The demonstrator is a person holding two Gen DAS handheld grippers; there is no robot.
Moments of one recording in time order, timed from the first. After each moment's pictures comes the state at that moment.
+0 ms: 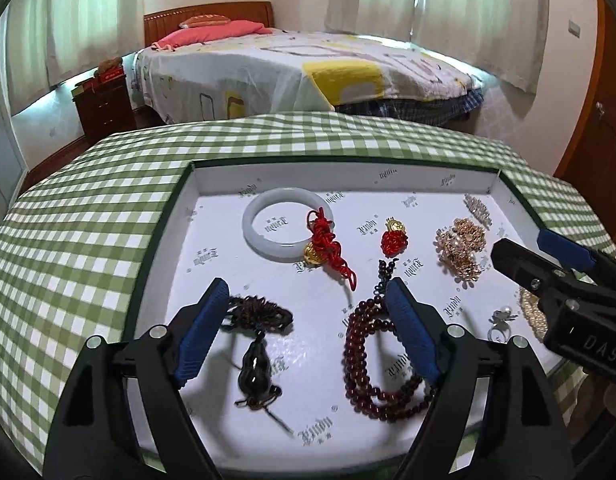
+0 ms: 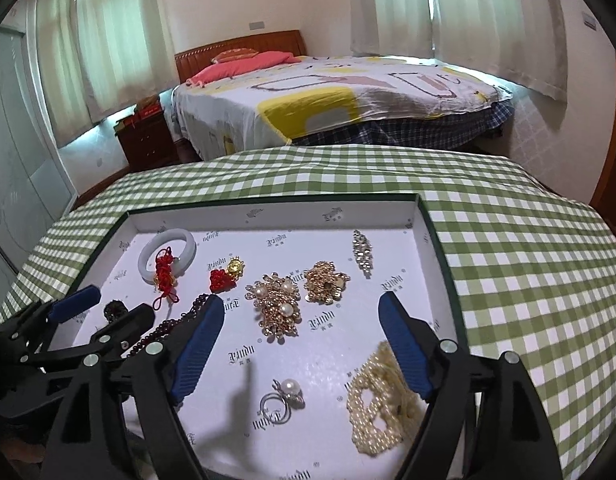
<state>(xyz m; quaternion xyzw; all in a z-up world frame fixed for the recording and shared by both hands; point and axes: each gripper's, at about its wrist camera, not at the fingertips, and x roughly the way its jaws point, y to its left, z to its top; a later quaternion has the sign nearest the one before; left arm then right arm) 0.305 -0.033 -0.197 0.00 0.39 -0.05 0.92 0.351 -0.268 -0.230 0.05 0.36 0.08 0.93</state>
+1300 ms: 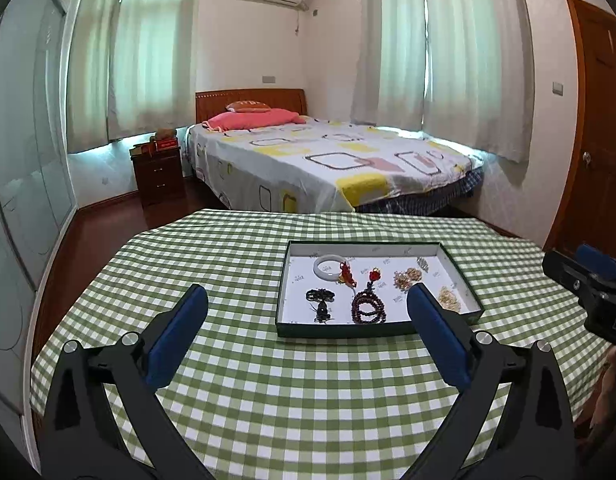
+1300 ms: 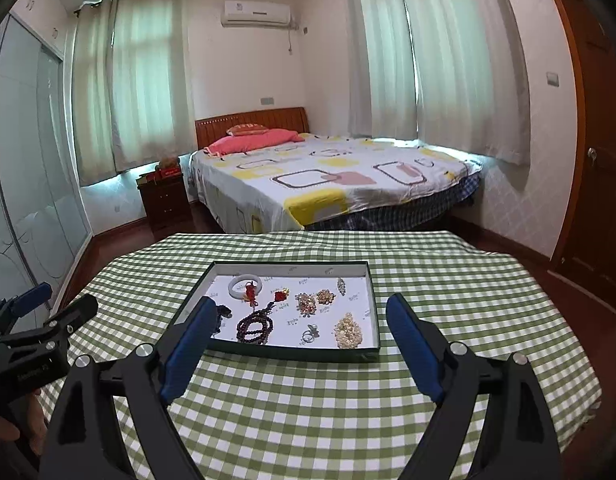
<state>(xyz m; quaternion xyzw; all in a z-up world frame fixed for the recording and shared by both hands) 0.079 0.001 -0.040 -0.01 0.24 0.01 0.97 0.133 -0.280 -0.091 0.03 0.22 0.08 0.97</state>
